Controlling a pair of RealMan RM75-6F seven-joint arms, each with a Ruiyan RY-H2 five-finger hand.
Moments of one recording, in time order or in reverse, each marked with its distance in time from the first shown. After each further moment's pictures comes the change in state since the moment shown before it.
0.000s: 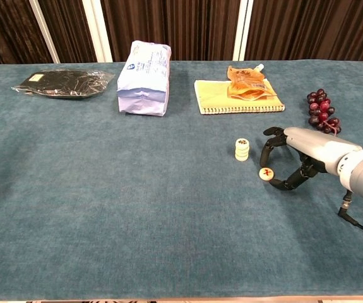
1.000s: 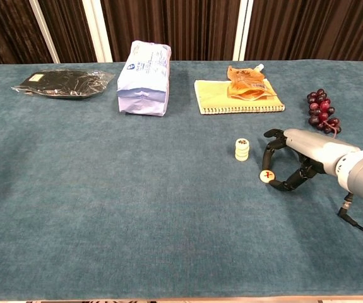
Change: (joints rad) left arm 0.000 0.000 0.001 0.000 0.000 -0.001 0.000; right arm -0.010 -0.013 0.025 0.025 0.006 -0.032 -0.002
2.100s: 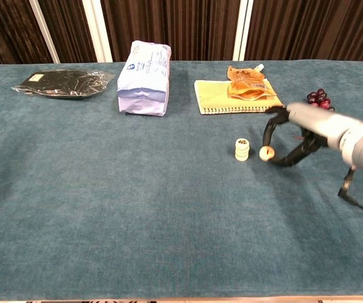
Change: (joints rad) left arm 0.000 0.002 -0.001 -0.004 -0.001 0.000 -0.008; right arm 0.014 0.082 0.076 -0.091 0.006 -0.002 0.006
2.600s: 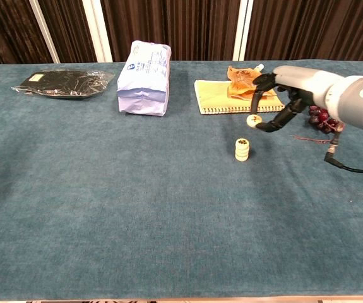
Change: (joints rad) left arm 0.000 -0.003 0.001 0.000 0.004 0.004 0.008; right arm 0.134 0.065 0.090 -0.050 0.177 -0.079 -0.083
